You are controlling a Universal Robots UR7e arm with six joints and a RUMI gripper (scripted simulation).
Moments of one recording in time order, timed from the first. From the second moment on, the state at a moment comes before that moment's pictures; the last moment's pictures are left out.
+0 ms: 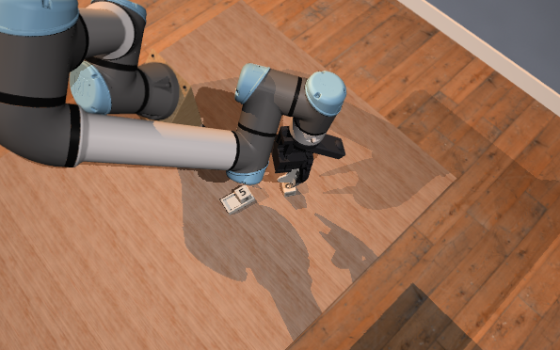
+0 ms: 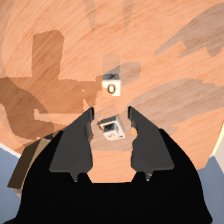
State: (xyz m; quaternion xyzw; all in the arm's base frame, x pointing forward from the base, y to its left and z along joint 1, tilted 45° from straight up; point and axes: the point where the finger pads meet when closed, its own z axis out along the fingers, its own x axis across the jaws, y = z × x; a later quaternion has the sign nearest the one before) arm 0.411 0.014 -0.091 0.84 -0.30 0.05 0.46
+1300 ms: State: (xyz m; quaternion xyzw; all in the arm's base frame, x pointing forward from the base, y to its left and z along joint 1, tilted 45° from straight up) arm 0.412 0.014 -0.094 0.79 -0.30 0.02 0.54
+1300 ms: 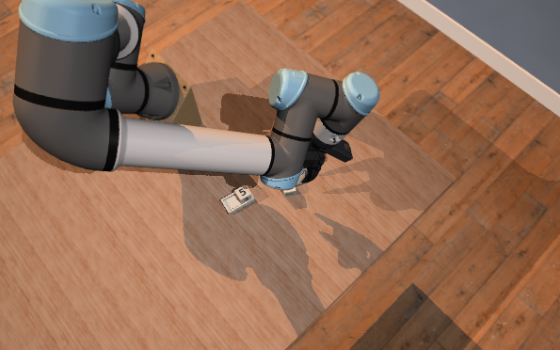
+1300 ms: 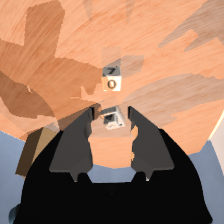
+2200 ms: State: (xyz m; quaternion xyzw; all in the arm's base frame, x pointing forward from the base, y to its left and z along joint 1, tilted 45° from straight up) arm 0.413 0.015 -0.093 0.75 -0.30 0.01 0.59
